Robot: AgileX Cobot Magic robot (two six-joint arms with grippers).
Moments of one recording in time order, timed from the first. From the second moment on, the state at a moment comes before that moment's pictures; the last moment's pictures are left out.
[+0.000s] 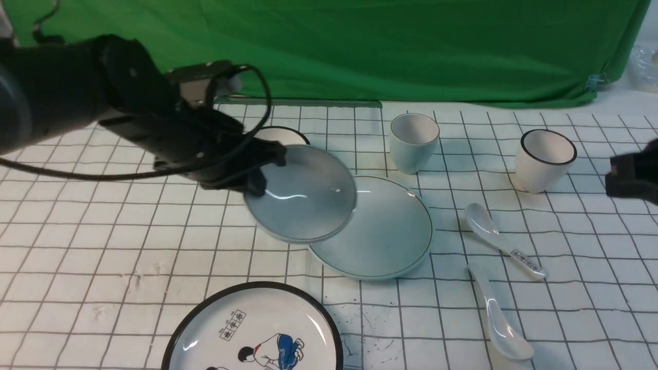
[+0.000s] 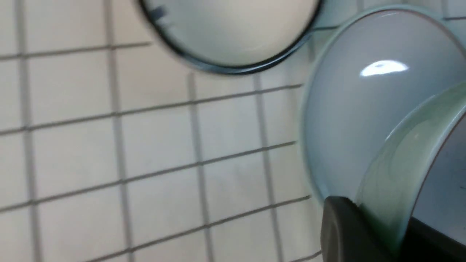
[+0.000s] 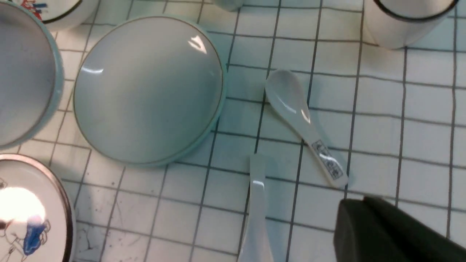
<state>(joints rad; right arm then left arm) 0.15 1.21 -1.11 0.19 0.76 -0.03 -0.33 1.74 -1.28 -0.36 0.68 0.04</state>
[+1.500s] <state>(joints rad) 0.26 2.21 -1.78 0.18 0.37 -0.07 -0.41 2.07 -1.66 -0.46 0.87 0.03</state>
